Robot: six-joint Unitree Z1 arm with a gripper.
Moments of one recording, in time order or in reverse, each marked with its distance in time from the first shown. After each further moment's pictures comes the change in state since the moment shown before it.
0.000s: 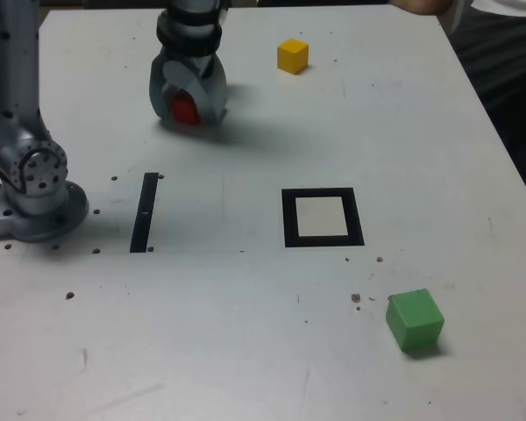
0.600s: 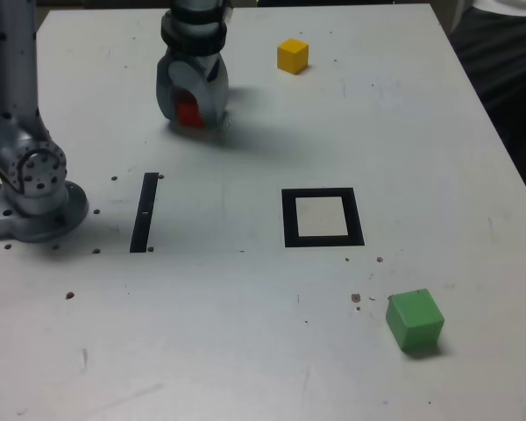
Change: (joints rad) arm -0.042 -0.029 0.008 -0.012 -0.051 -0.028
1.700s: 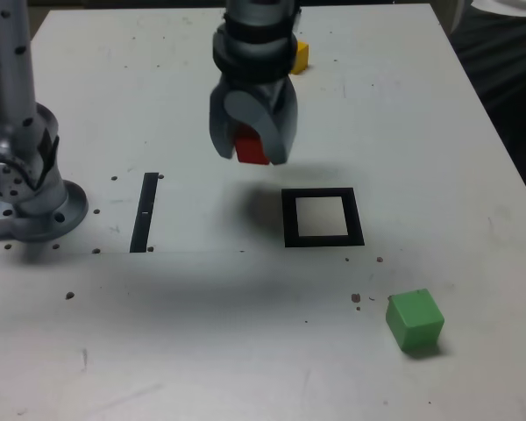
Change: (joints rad) arm -0.709 -0.038 -0.252 0.324 -0.071 -0.704
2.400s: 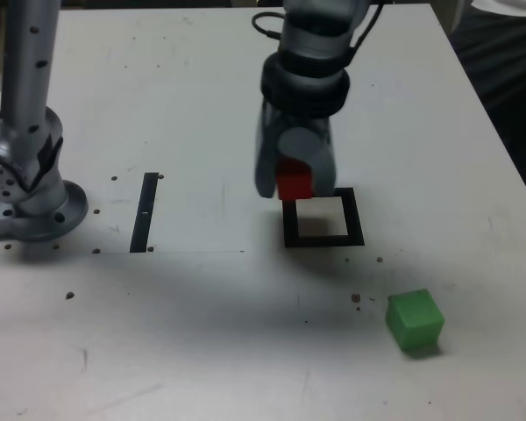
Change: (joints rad) arm -0.105 0.182 -0.210 0.075 -0.087 -0.325
